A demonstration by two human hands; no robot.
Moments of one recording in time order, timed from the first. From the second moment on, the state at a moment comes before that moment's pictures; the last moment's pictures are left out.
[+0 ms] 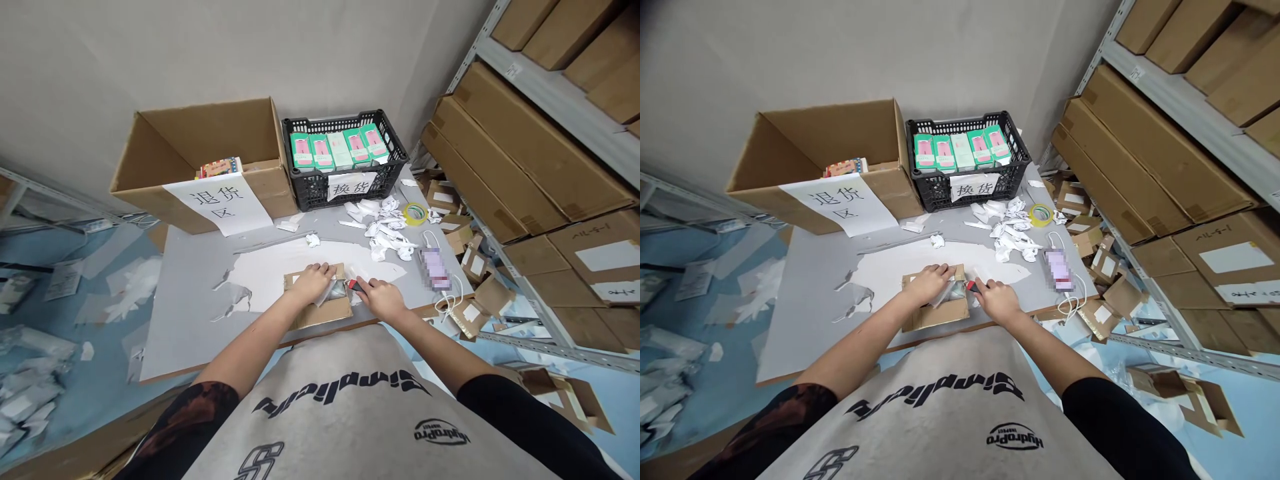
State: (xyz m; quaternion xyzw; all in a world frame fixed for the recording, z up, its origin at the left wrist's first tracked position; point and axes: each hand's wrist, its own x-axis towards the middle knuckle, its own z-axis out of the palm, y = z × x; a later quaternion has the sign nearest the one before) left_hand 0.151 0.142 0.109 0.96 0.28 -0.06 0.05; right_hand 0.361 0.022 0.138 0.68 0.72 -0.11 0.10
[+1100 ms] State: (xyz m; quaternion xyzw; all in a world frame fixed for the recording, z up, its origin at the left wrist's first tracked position) left_hand 0.113 0.143 0.107 0.92 0.37 -0.01 0.13; right_hand 0.350 0.046 0.136 0.66 0.70 -0.26 -0.04
